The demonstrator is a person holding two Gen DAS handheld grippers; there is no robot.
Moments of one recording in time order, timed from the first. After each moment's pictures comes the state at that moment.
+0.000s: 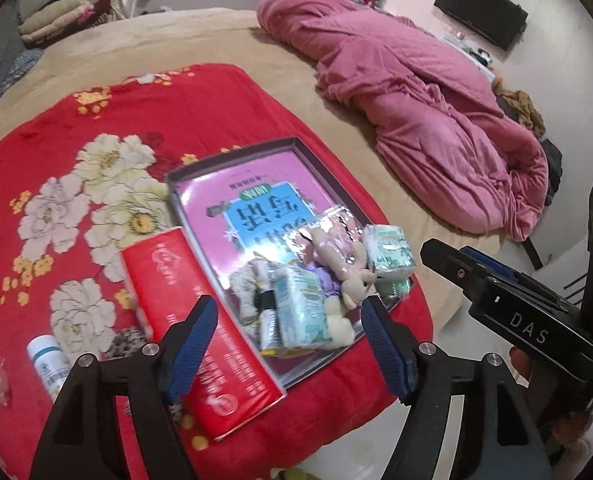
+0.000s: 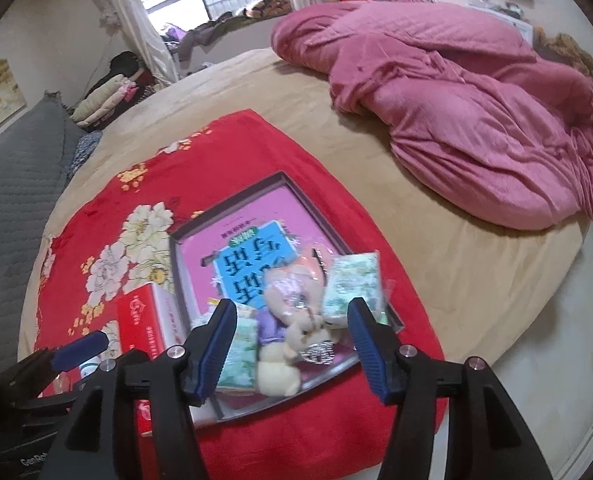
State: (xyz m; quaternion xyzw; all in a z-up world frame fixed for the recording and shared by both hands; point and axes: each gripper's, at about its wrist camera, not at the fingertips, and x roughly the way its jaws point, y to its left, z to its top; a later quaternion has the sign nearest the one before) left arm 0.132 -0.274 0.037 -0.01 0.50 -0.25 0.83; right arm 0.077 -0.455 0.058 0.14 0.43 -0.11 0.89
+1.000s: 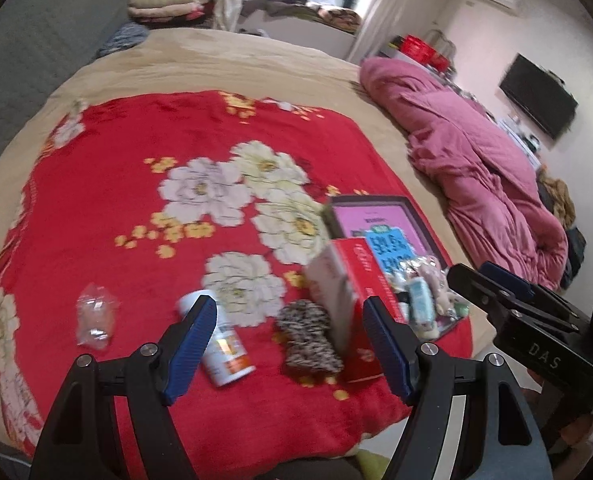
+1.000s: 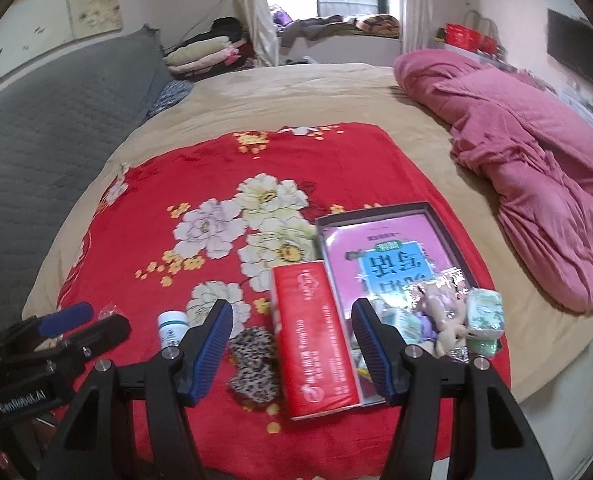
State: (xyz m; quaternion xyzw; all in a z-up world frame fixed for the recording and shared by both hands) left arm 0.095 -0.047 0.062 -0.11 0.46 -0.14 0.87; right arm 0.084 -0.250 0.092 0.00 0.42 0.01 0.91
